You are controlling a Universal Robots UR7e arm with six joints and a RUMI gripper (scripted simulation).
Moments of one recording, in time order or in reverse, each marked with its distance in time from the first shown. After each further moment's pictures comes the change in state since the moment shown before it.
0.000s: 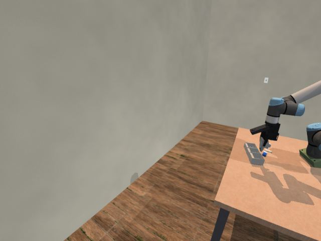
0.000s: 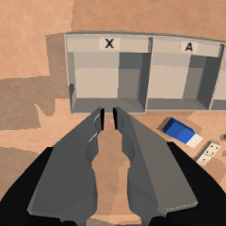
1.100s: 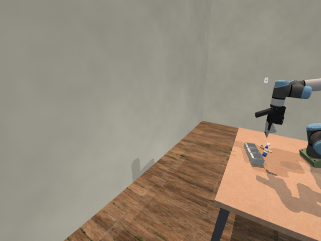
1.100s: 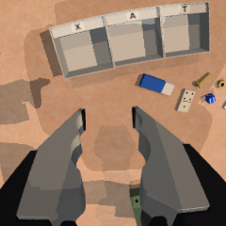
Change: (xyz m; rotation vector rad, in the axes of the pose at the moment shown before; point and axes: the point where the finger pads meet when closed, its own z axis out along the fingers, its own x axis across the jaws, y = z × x) arm 0.030 0.019 -0.107 -0.005 0.009 0.210
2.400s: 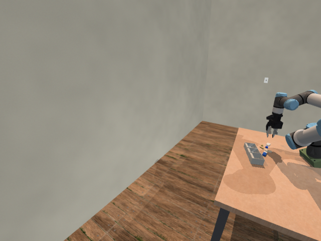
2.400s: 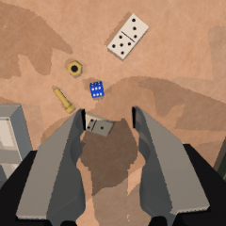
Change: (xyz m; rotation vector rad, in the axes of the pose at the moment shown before) arm 0.240 0.093 0.100 -0.014 0.026 1.334
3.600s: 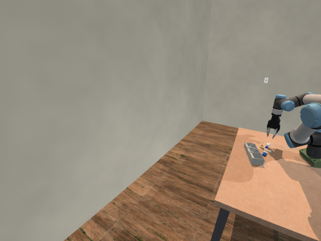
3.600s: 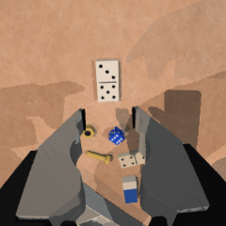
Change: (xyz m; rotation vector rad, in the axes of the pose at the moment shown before) arm 0.029 -0.049 0.025 -0.024 -0.027 0.680
